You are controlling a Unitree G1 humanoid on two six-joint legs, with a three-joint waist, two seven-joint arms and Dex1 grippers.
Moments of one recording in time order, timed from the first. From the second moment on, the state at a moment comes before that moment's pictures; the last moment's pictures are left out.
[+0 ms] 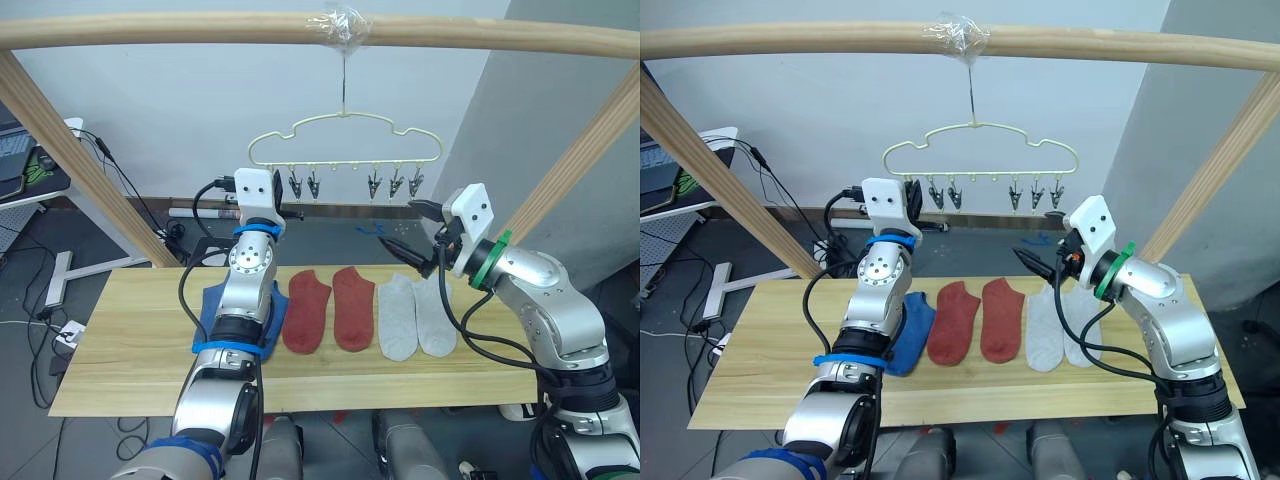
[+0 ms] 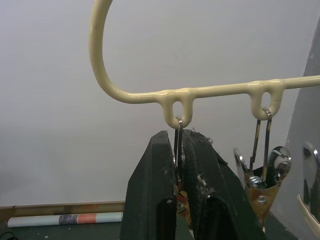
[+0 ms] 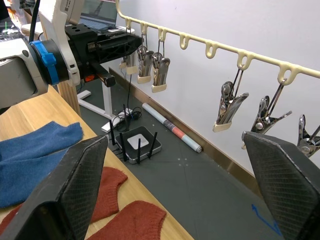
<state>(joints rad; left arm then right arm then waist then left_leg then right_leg) -0.72 0.13 0.10 0.52 -0.03 -0.13 0.01 -0.45 -0.47 0.02 -0.32 0.33 0.56 0.62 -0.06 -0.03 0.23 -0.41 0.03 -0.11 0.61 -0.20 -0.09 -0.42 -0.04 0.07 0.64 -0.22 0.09</state>
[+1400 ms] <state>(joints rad) -0.62 0.27 0.12 0.23 -0.17 0.24 -0.23 -0.38 -0.41 0.10 0.54 -0.02 0.22 0.43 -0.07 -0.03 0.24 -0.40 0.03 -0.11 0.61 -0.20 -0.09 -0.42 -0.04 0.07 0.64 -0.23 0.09</state>
